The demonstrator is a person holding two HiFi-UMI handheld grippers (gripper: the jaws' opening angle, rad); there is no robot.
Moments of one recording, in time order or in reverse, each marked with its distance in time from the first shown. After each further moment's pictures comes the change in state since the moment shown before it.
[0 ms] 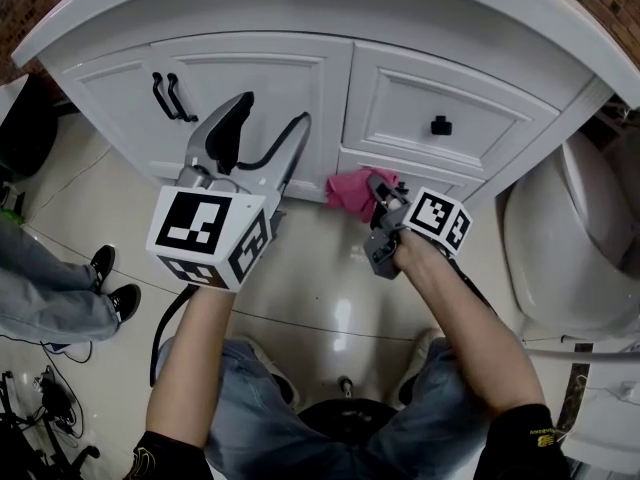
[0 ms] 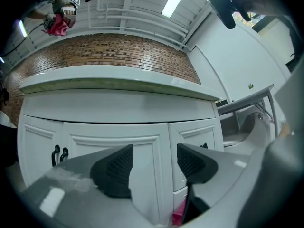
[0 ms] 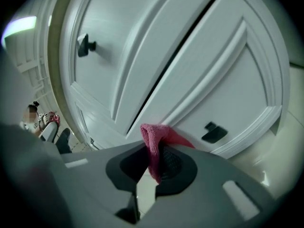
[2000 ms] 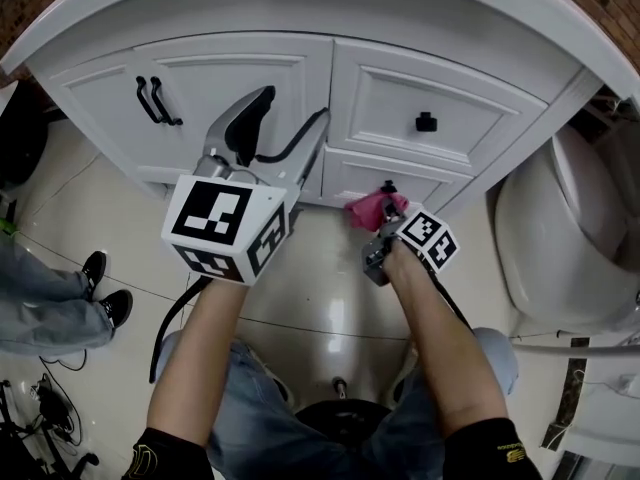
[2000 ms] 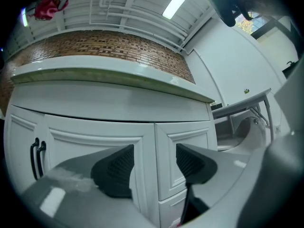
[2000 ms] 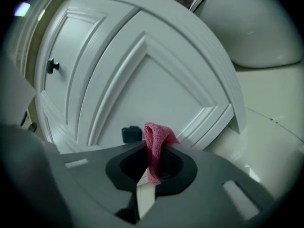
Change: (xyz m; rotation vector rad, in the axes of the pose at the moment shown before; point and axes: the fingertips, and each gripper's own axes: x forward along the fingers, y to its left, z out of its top) left arm 0.028 -0.033 0.000 -0.029 -0.022 -0.072; right arm -0.034 -0.117 -0.002 0.108 -0.192 -0.311
